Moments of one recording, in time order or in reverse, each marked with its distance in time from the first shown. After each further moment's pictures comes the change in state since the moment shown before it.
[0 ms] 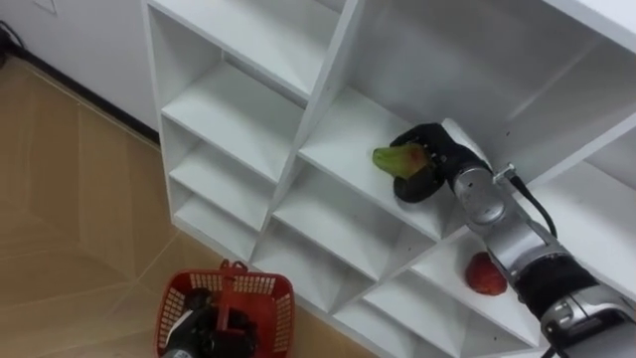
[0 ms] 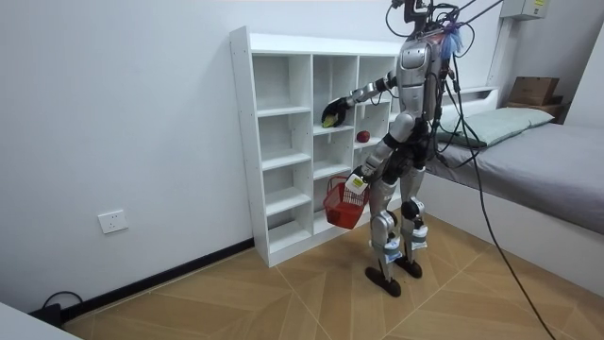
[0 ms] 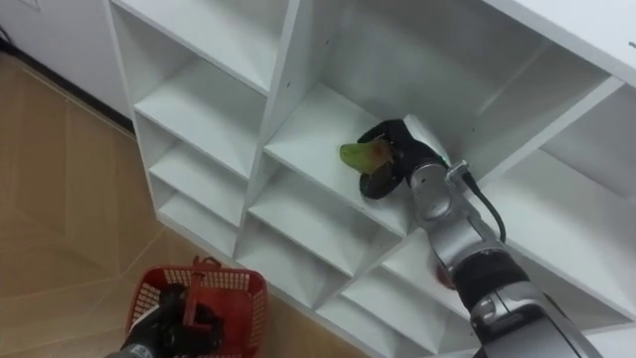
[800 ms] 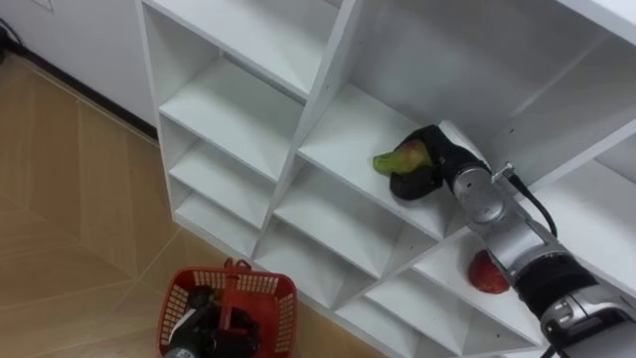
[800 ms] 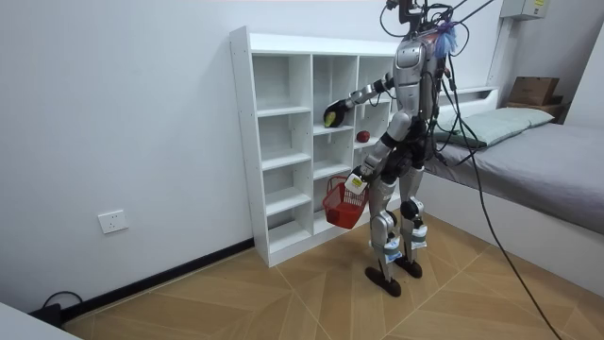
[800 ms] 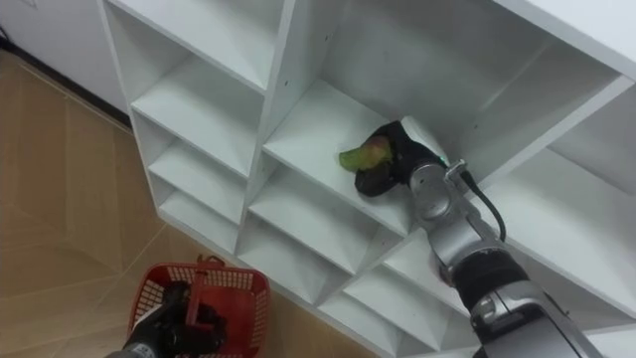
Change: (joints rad) left arm -0.001 -0.001 -0.015 0.000 -0.001 -0.002 0.000; right arm -0.001 0.000 0.003 -0.001 0.012 0.002 0.029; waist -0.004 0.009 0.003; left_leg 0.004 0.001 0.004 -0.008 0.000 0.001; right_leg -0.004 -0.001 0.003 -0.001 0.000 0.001
